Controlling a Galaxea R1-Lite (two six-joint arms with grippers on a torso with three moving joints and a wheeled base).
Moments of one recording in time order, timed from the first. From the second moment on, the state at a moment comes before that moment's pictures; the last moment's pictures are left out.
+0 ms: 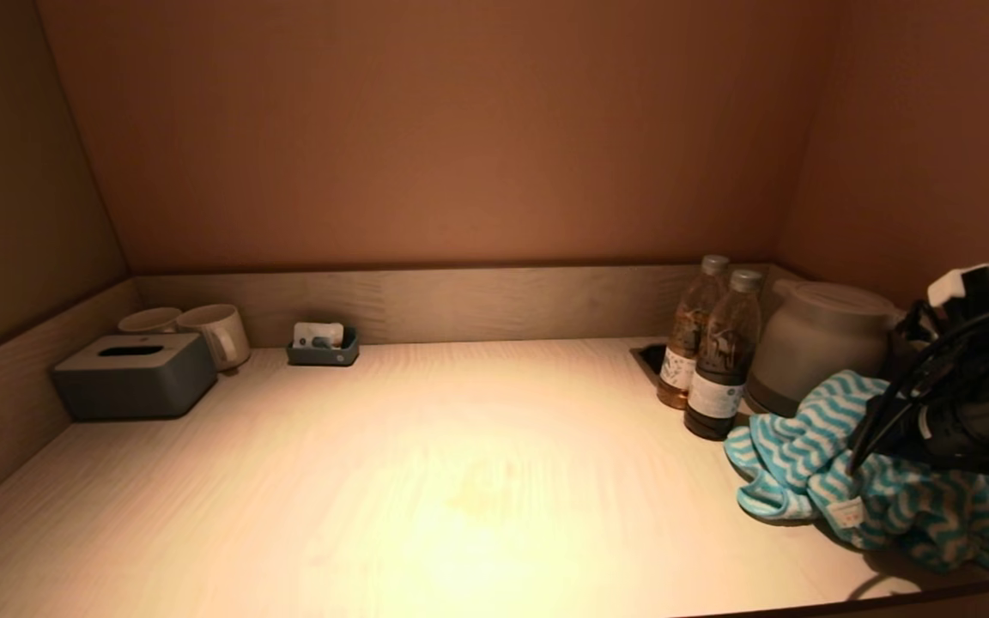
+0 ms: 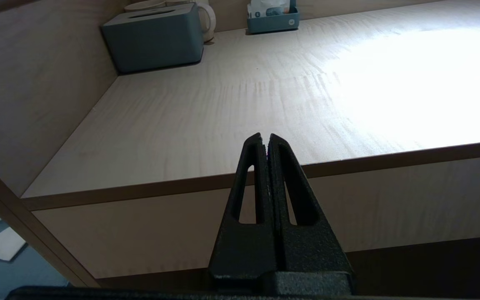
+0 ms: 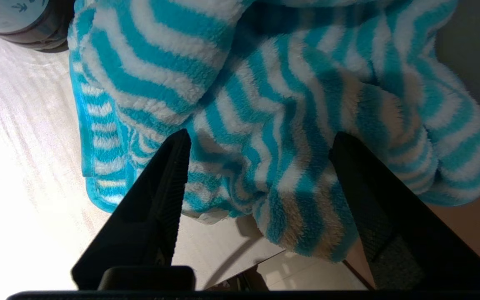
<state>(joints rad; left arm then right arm) 0.00 0.00 0.00 0.01 -0.03 0.09 -0.22 1.64 -1.05 0.33 -0.14 0.13</state>
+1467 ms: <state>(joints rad) 0.00 0.00 0.00 0.01 -0.03 0.10 -0.31 1.90 -1.04 0.16 -0.07 0.13</state>
